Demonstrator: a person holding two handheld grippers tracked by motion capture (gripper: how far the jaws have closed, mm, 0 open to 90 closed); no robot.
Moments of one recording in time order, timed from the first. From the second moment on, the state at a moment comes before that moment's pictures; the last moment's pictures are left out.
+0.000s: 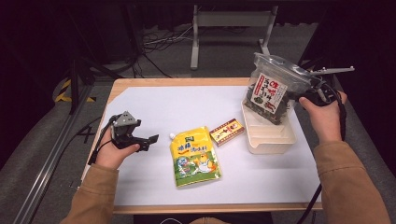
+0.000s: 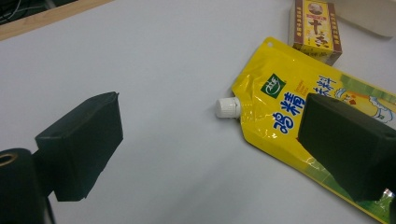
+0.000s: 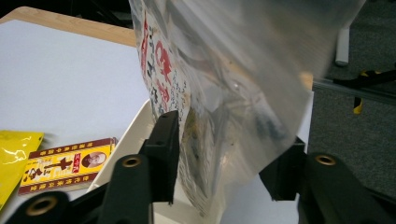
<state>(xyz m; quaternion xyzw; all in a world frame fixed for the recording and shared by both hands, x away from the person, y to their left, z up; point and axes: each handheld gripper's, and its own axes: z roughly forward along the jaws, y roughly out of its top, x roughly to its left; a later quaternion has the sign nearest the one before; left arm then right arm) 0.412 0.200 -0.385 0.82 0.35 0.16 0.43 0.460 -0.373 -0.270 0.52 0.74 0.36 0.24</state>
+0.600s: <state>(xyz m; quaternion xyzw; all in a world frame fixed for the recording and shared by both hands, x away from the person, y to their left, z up) 0.412 0.199 -0.385 0.82 0.35 0.15 0.43 0.424 -0.385 -0.257 0.50 0.75 0.35 0.27</state>
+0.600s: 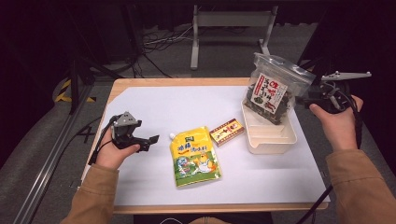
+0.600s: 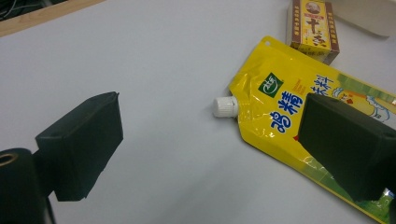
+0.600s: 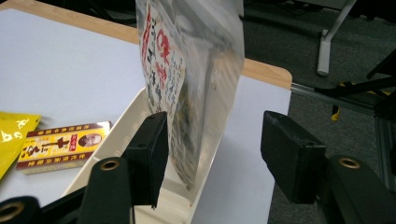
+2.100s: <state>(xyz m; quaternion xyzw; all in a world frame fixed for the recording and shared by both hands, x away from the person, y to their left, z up) 0.410 0.184 -0.382 0.83 0.35 0.10 0.42 0.323 -0.331 -0.274 0.33 0.81 0.43 0.21</state>
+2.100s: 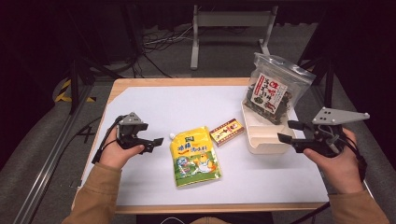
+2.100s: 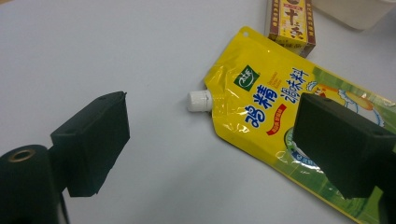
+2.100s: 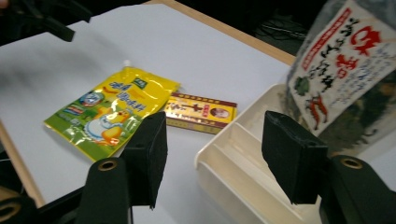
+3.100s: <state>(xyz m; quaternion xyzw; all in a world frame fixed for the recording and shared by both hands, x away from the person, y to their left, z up) 0.421 0.160 -0.393 0.83 0.35 0.08 0.43 0.312 -0.308 -0.323 0.29 0.83 0.45 0.16</state>
